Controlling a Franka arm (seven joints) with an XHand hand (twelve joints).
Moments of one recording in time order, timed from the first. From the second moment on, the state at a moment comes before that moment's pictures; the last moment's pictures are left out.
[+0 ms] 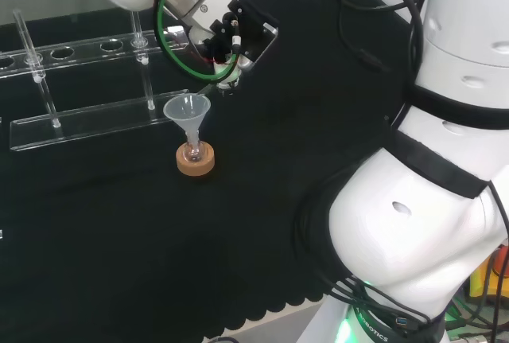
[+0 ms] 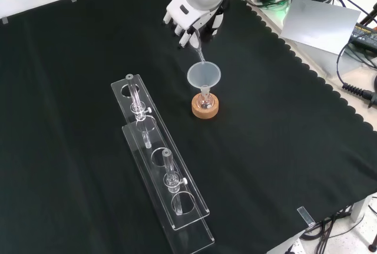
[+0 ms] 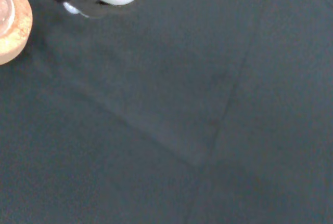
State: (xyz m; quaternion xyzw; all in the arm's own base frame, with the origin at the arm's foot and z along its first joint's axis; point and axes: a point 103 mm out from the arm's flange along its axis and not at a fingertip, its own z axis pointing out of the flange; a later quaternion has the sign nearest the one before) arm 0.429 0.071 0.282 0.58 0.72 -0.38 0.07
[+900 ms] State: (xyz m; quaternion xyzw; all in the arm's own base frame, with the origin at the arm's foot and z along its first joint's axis) arm 0.436 0.084 0.283 0.55 0.71 -0.43 0.12
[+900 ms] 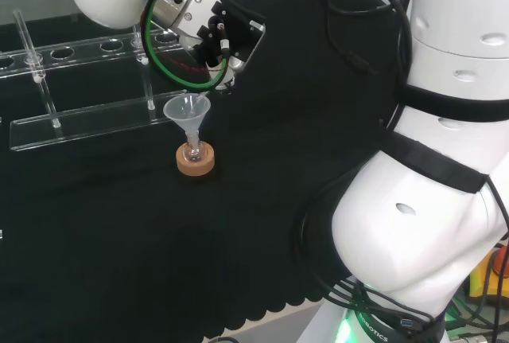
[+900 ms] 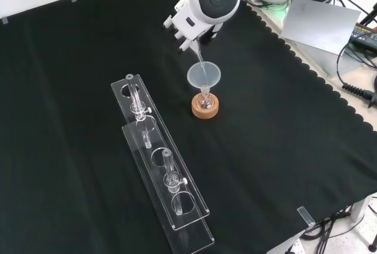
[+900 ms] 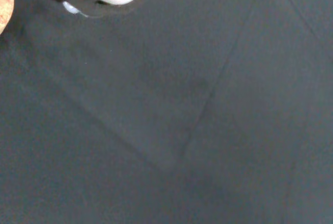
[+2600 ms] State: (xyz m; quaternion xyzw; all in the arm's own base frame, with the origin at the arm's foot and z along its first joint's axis) arm 0.439 0.105 0.291 0.50 0.69 -0.48 0.19
